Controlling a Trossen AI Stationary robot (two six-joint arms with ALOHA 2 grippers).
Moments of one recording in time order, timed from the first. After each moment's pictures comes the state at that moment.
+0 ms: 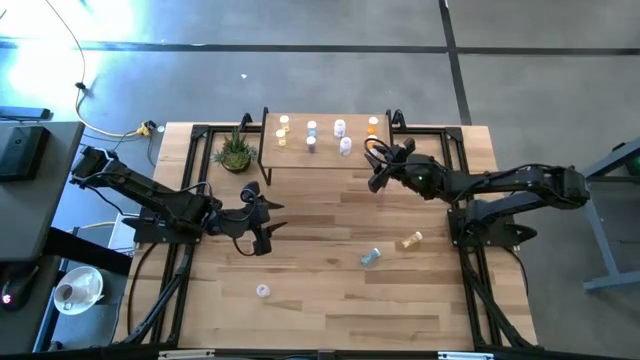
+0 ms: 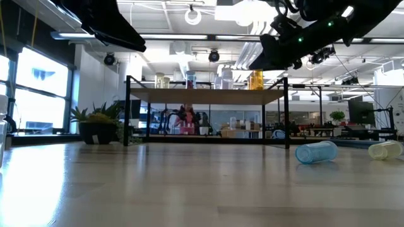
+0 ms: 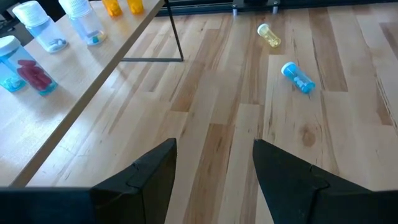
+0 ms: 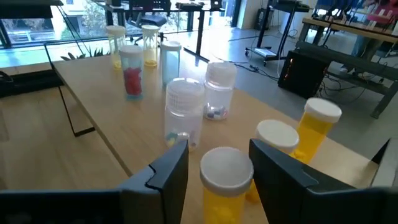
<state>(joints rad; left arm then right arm) -0.24 1.11 0.68 -0.19 -0.61 -0.18 -0.22 1.15 0.54 0.38 0.52 0.02</state>
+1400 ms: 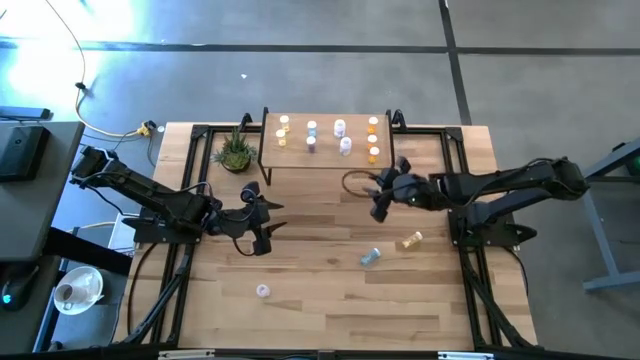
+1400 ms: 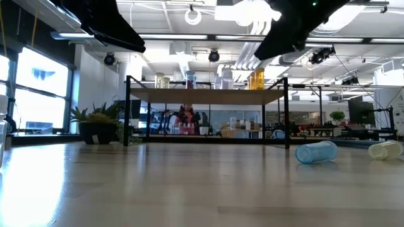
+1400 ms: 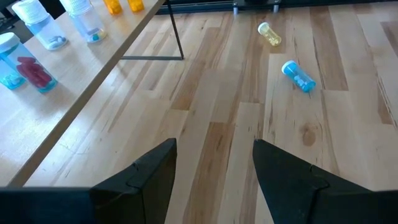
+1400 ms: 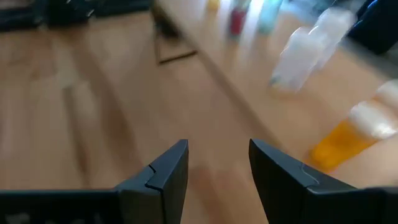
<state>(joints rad) -0.24 1.11 0.68 -0.20 -0.61 -0.19 0.06 1.15 0.82 -0.29 0.51 0.23</state>
